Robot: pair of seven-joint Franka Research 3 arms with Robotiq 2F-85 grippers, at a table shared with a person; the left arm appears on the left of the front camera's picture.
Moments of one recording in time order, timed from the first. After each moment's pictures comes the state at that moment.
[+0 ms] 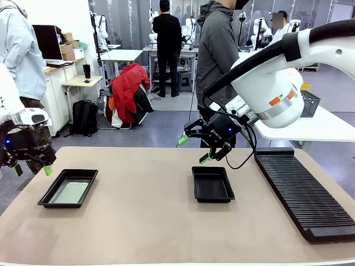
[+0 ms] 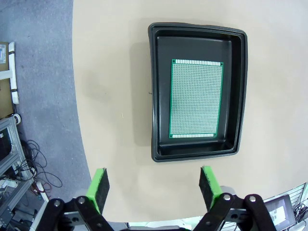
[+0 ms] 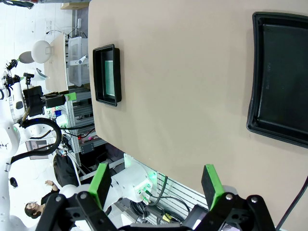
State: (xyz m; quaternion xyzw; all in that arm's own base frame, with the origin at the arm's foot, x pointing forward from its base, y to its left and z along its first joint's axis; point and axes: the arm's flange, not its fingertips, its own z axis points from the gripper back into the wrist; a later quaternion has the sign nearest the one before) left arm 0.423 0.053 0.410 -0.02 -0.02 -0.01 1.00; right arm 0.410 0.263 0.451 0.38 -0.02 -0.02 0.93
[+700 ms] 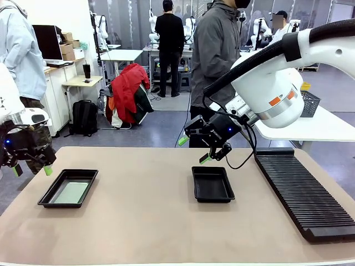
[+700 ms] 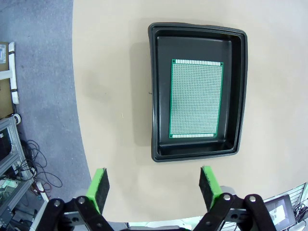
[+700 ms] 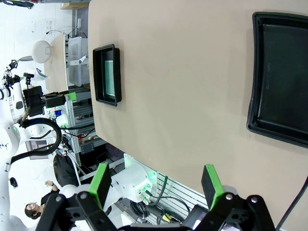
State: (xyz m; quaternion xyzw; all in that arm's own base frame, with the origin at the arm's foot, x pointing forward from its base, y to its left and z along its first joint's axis) left arm 0.423 0.053 0.410 -0.02 -0.02 -0.01 1.00; right arm 0.410 0.263 0.451 0.38 -0.02 -0.02 0.93
